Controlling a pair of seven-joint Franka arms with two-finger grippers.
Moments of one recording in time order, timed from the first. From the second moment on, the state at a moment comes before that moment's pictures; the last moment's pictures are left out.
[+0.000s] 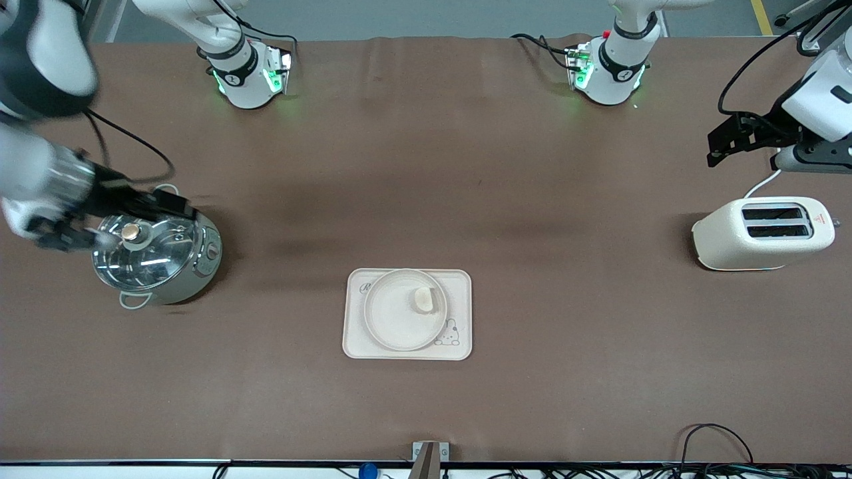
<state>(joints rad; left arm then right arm) -0.02 -0.04 -0.09 -1.59 0.01 1.55 -0.02 0.18 0.17 -0.12 -1.75 0.38 1.81 0.04</state>
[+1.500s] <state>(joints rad) -0.14 0.40 -0.12 -1.58 -0.07 2.00 -0.32 0.51 0.89 -0.12 -1.39 0.72 2.32 0.07</state>
